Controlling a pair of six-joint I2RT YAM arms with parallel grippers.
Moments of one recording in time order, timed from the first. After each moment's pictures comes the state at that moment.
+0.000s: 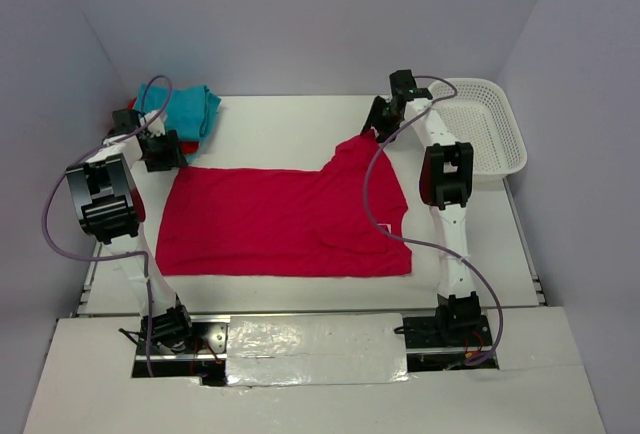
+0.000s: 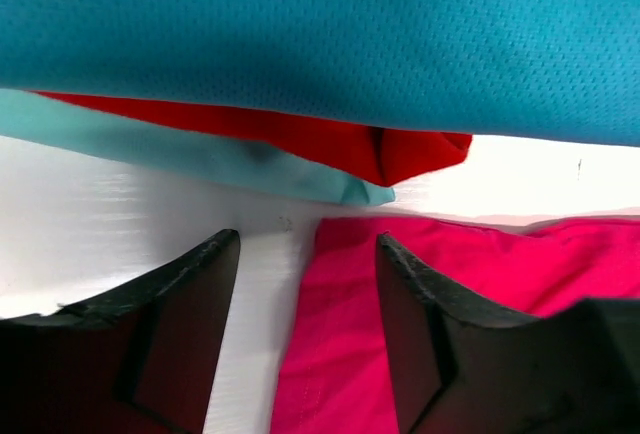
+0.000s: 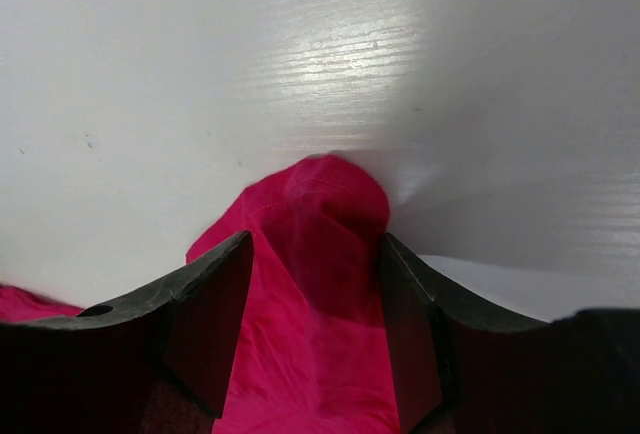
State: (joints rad) left arm 0.35 2.10 1.51 -0.42 0.38 0.09; right arm 0.12 2.58 2.36 -0.81 -0.26 0.53
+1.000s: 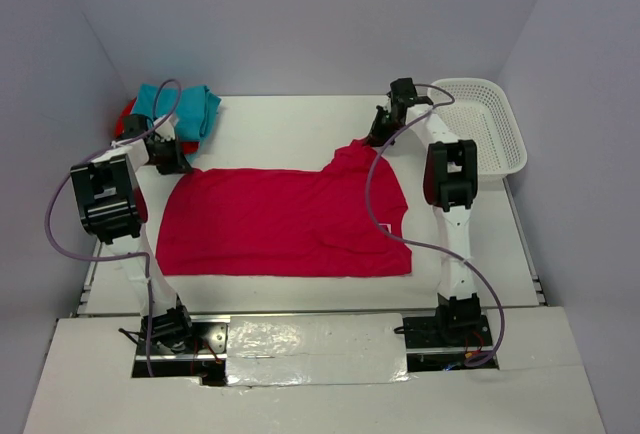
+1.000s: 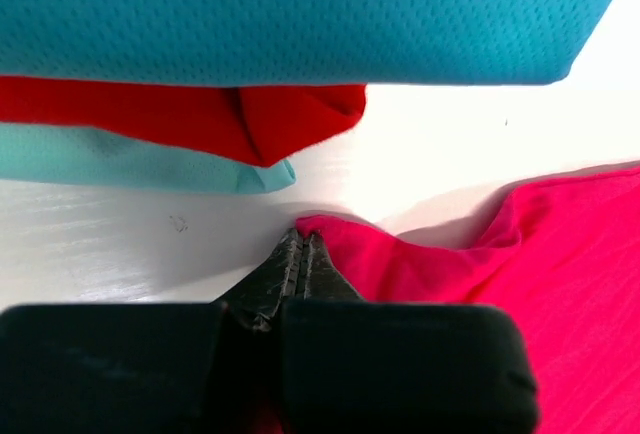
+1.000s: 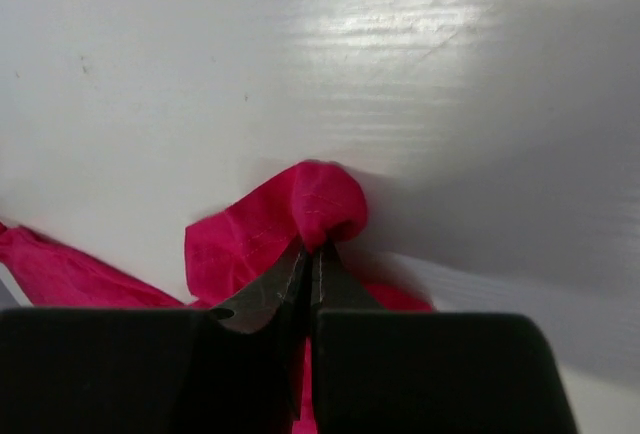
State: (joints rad) left arm 0.32 2.08 1.44 -0.39 0.49 0.10; right arm 0.12 2.50 2.16 -0.70 -0.38 0.50
